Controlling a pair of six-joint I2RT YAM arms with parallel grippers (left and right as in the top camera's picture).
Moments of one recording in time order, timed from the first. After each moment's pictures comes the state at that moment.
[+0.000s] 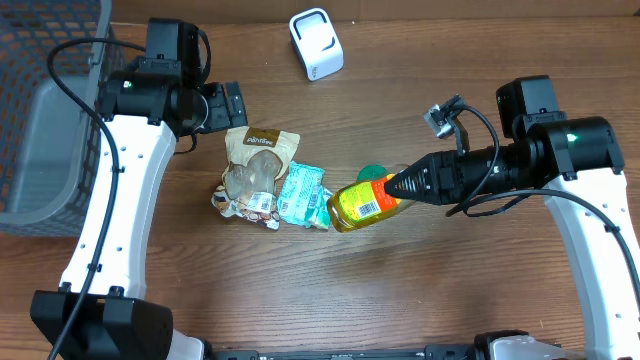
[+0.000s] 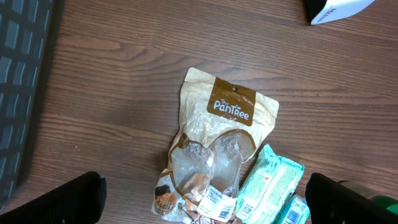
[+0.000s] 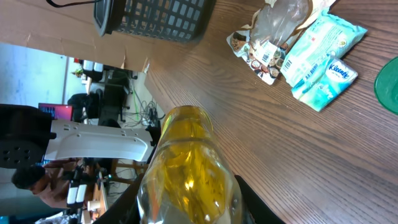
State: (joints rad) left arm -0.11 1.67 1.69 -1.13 -0.03 -0.32; right arm 0.11 1.42 1.46 -1.42 -1.04 -0.16
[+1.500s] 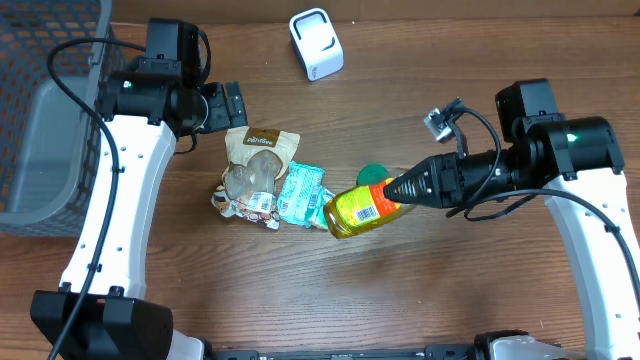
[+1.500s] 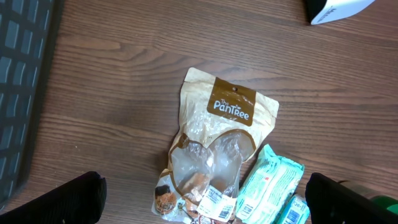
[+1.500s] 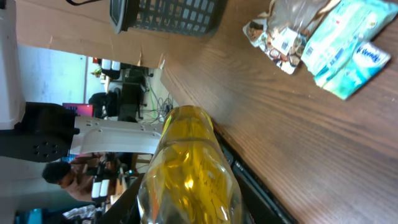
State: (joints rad) left arm -0.11 1.67 1.69 -1.13 -0.03 -0.32; right arm 0.11 1.42 1.46 -1.48 -1.10 -0.16
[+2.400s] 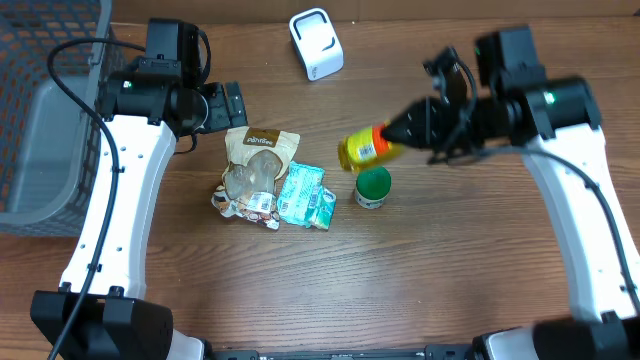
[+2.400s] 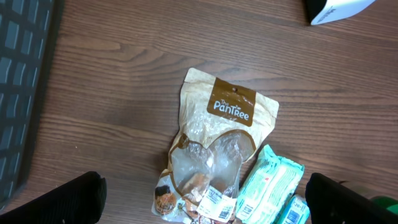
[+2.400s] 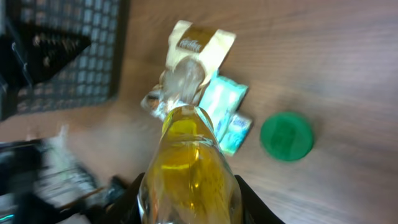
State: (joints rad) left arm -0.11 1.67 1.69 -1.13 -0.03 -0.32; right arm 0.23 1.65 1.83 -1.29 -0.56 0.23
